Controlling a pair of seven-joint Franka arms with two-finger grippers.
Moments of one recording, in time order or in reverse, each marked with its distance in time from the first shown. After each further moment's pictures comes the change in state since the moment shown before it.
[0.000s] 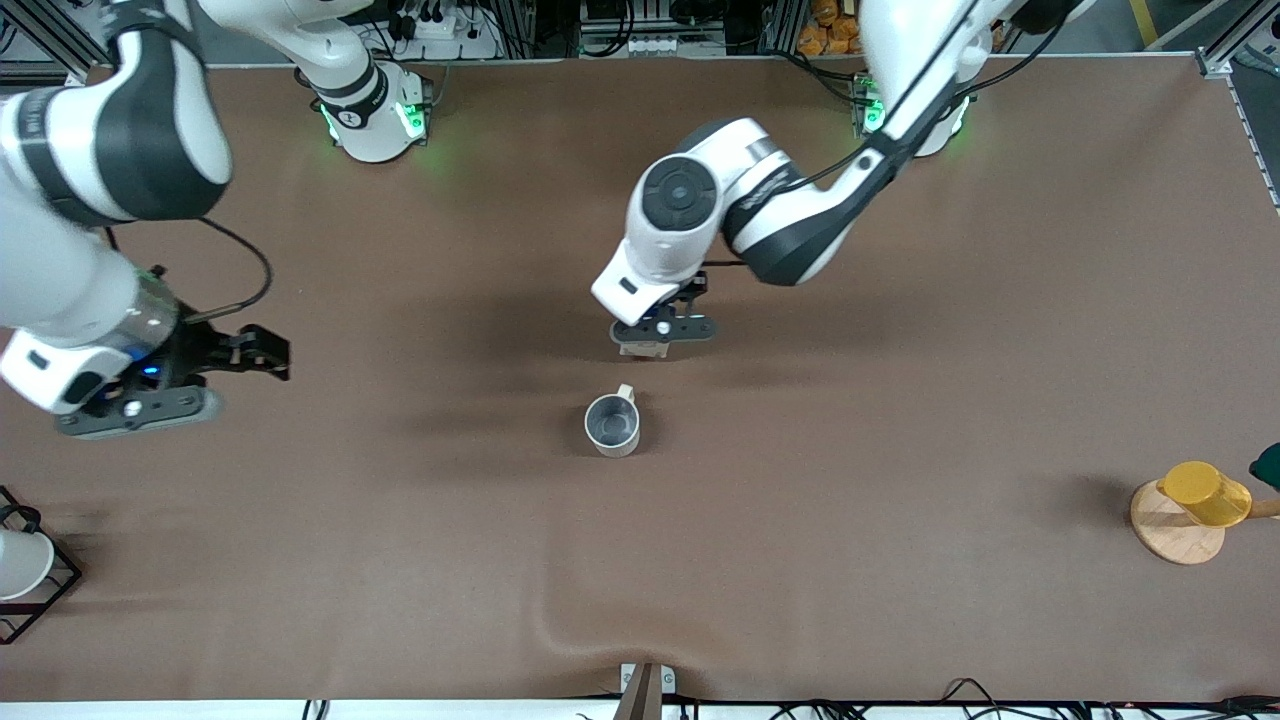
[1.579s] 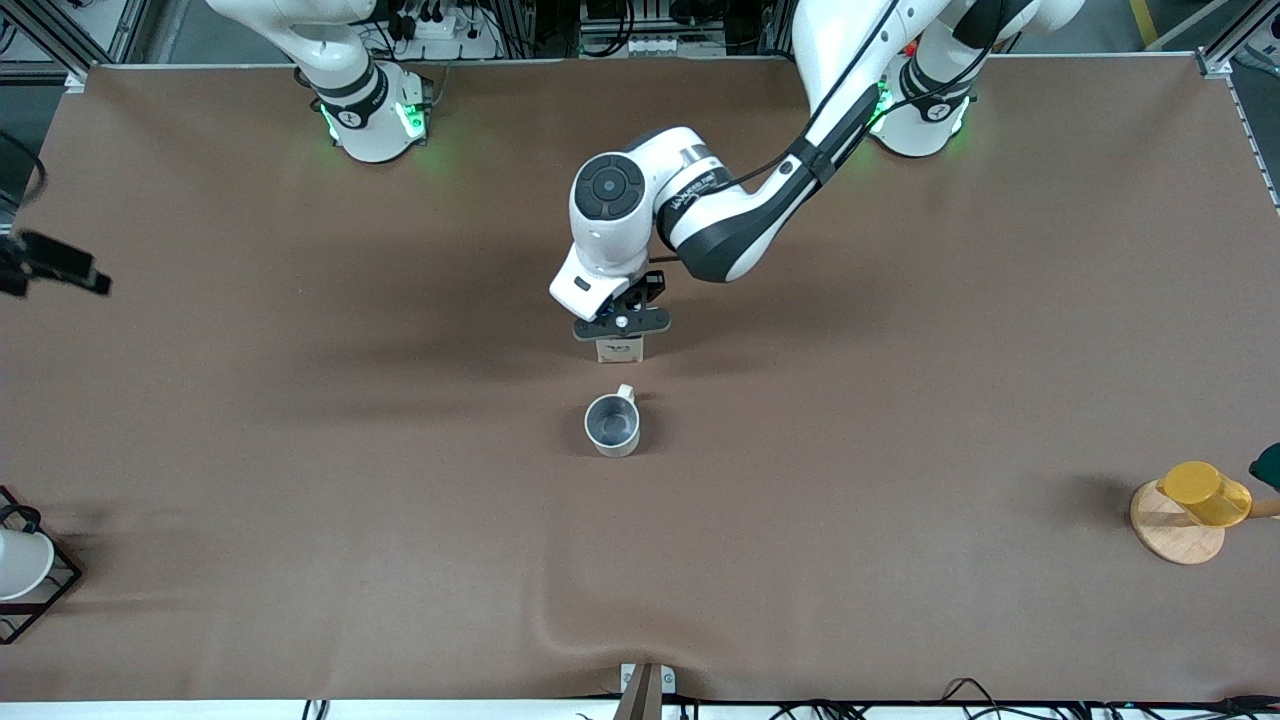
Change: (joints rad) left arm -0.163 0.055 0.127 0.054 0.011 0.062 -0.115; right arm -0.254 -0.209 0.001 -0.003 0.039 -0.283 -0.081
